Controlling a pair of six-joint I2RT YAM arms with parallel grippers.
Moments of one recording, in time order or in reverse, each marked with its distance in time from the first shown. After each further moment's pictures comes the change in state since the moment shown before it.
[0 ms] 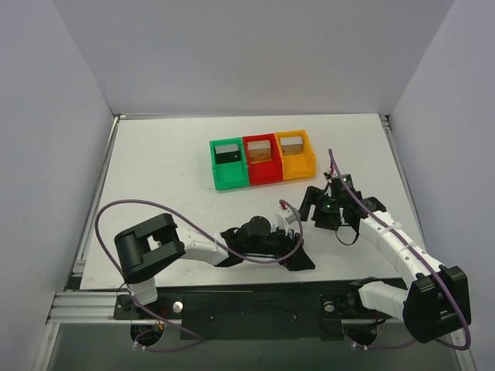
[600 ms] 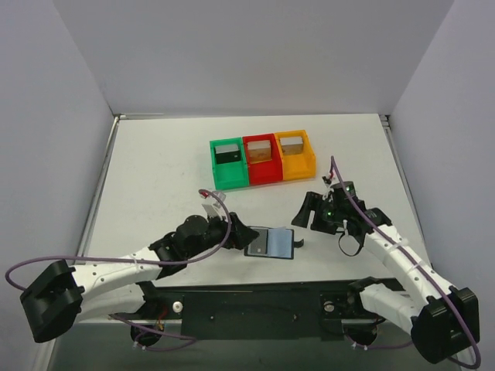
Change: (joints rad) left arm 0.143 -0.775 -0.333 -0.371 -0.369 0.009; right arm 0.029 -0.118 -0.067 0.013 -0.031 0.003
